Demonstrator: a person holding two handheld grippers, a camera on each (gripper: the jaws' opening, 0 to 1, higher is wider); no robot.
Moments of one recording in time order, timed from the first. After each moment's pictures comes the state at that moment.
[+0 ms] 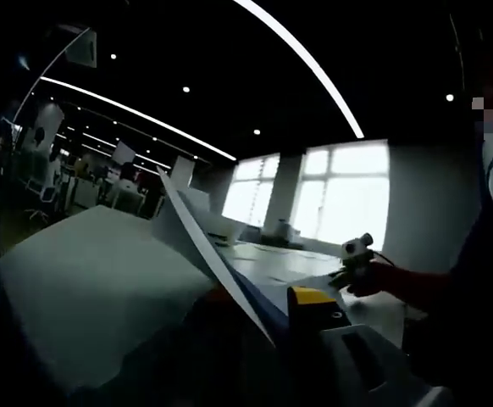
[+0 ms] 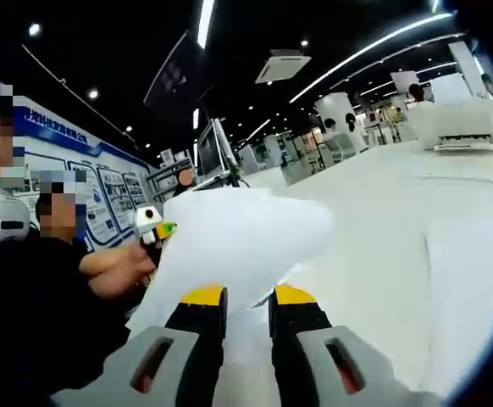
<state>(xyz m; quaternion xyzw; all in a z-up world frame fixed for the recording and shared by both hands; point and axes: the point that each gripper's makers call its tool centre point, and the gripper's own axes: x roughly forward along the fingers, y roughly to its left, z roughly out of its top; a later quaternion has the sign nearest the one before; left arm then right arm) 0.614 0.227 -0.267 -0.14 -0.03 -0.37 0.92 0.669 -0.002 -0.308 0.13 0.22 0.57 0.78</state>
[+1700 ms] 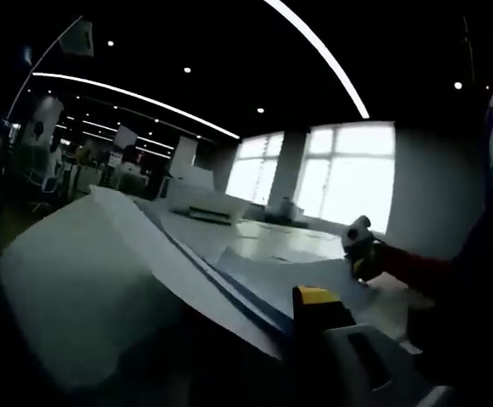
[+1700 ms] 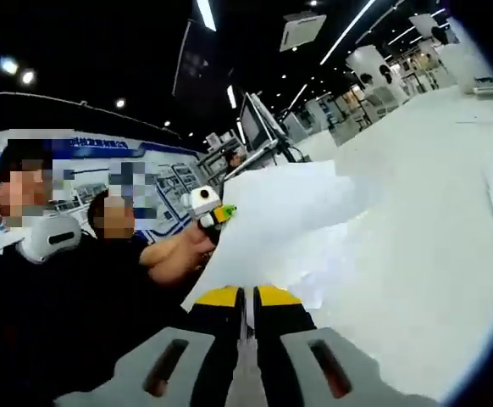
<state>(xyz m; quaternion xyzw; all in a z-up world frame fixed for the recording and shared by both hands) 0.622 0.217 -0.286 -0.13 0.04 -0.36 0.92 0.613 0.006 -0.317 0.17 0.32 0.68 0.64</state>
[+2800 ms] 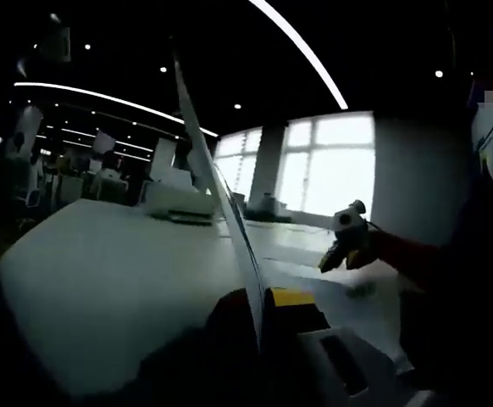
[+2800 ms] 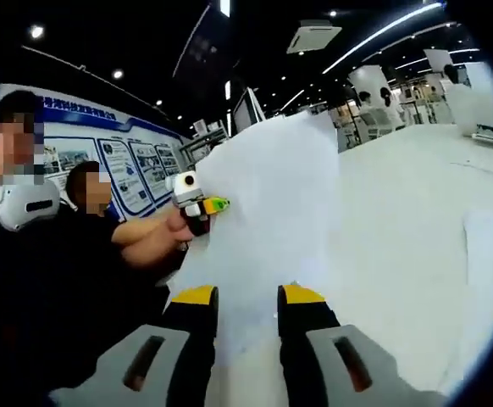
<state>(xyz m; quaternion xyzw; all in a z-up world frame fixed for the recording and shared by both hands) 0.614 0.193 -0.280 -0.08 0.01 -0.41 0.91 0.608 -0.003 -0.304 0.04 0.24 0.66 0.71</state>
